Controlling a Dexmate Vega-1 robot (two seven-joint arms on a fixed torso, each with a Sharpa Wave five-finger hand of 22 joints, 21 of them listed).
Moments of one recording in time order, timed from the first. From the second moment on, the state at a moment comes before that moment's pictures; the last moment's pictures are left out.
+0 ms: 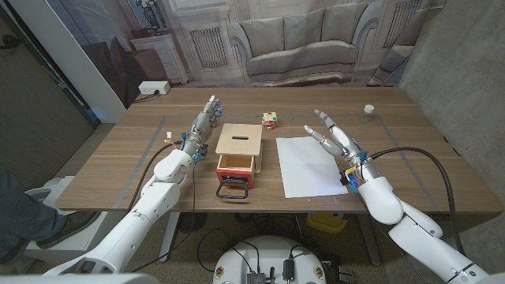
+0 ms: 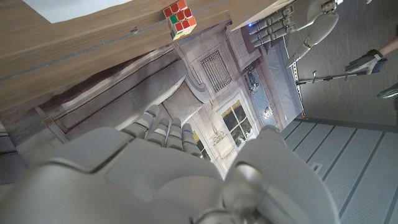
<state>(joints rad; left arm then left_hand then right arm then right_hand) 0.96 0.43 0.25 -1.41 -0.55 -0.32 -0.16 0.44 -0.03 0.07 0.11 0.33 -0.06 0.02 0.20 0.18 -0.06 -0.04 0.20 0.18 -0.10 -0.02 0.19 0.18 -0.11 -0.03 0.20 0.17 -1.40 -0.64 -0.20 -1.98 -0.30 0.22 -0.30 0.39 -0.01 0.07 0.04 0.22 0.06 0.06 0.20 0.19 0.09 0.05 0.21 0.18 0.02 0.01 0.19 0.17 0.05 -0.04 0.34 0.17</state>
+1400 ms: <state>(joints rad) 0.99 0.49 0.24 -1.41 -0.60 -0.37 -0.21 0.45 -0.03 0.06 0.11 0.33 -0.06 0.02 0.20 0.18 -0.06 -0.04 0.20 0.18 -0.10 -0.02 0.19 0.18 -0.11 -0.03 0.20 0.17 -1.40 -0.69 -0.28 -2.07 -0.52 -0.04 -0.35 0.39 -0.02 0.07 0.03 0.24 0.06 0.04 0.20 0.19 0.10 0.04 0.21 0.18 0.03 -0.01 0.19 0.17 0.07 -0.04 0.34 0.17</state>
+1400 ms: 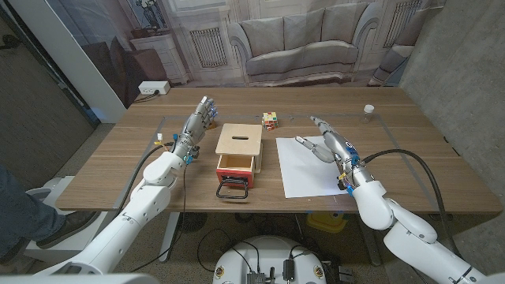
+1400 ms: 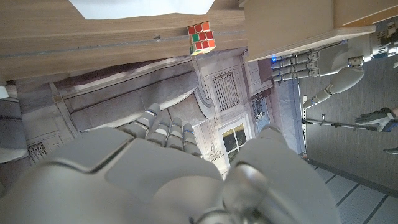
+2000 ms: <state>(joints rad) 0.97 0.48 0.24 -1.37 -0.60 -0.39 -0.23 0.45 -0.03 0.06 0.11 0.33 -0.05 0.03 0.20 0.18 -0.06 -0.04 0.20 0.18 -0.10 -0.02 0.19 0.18 -0.11 -0.03 0.20 0.17 -1.37 -0.70 -0.32 -2.10 -0.62 -0.15 -0.31 0.40 -0.01 0.07 0.03 0.24 0.06 0.04 0.20 0.19 0.10 0.04 0.21 0.18 0.03 -0.01 0.19 0.17 0.08 -0.04 0.33 0.17</state>
